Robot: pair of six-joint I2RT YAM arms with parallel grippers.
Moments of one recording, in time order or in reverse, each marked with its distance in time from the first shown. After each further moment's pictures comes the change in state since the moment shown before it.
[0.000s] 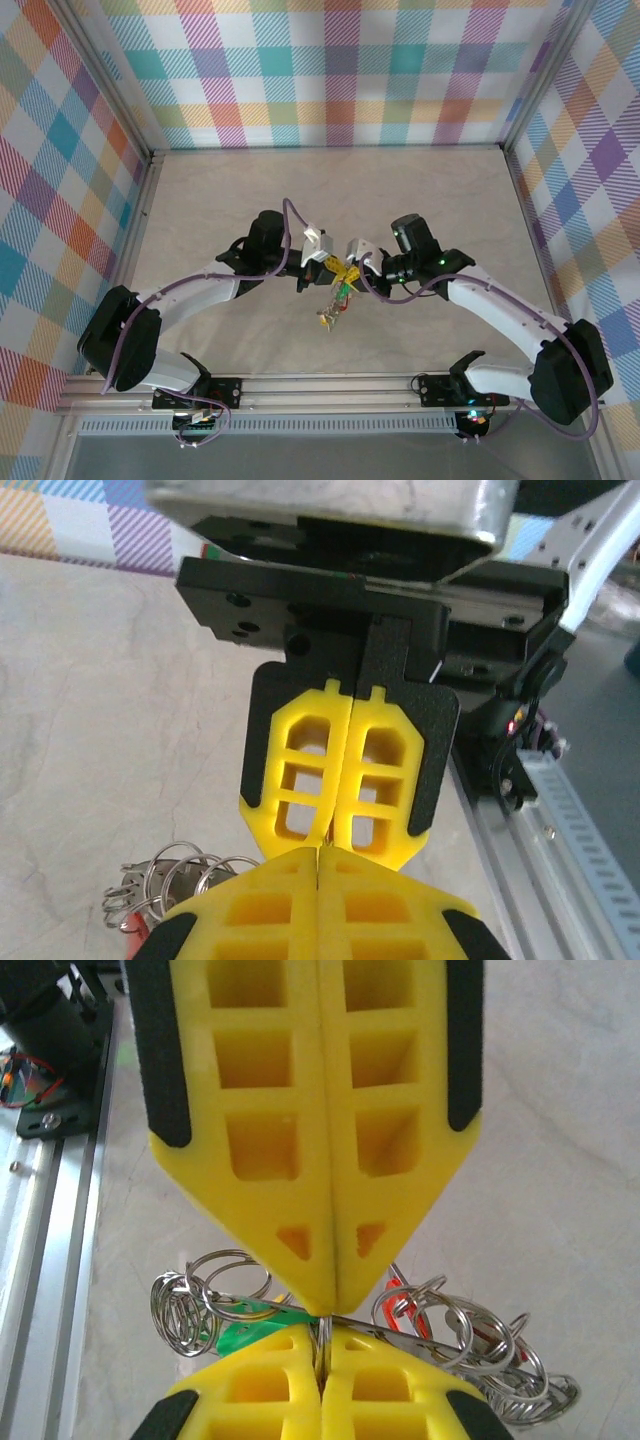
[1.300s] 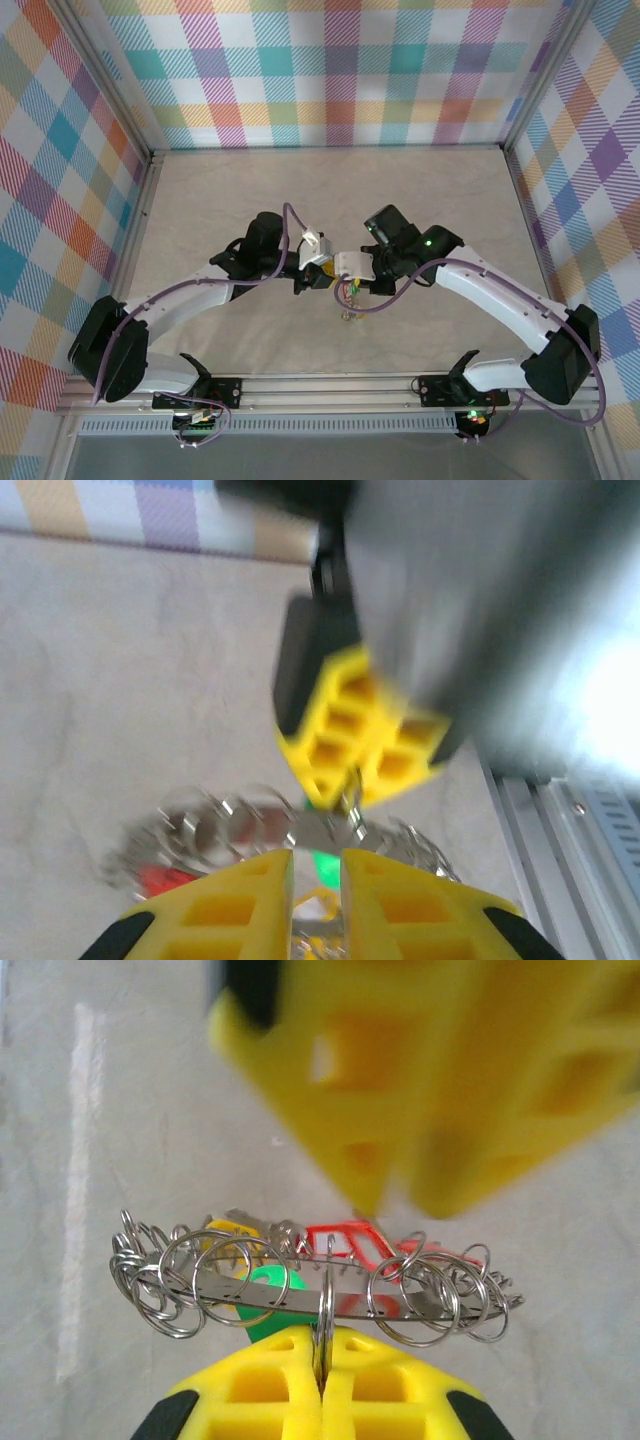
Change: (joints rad) left arm -0.023 -0.079 -0.010 -0.051 -0.101 0.030; right arm 0.175 0.106 0.328 -0.498 0.452 -0.362
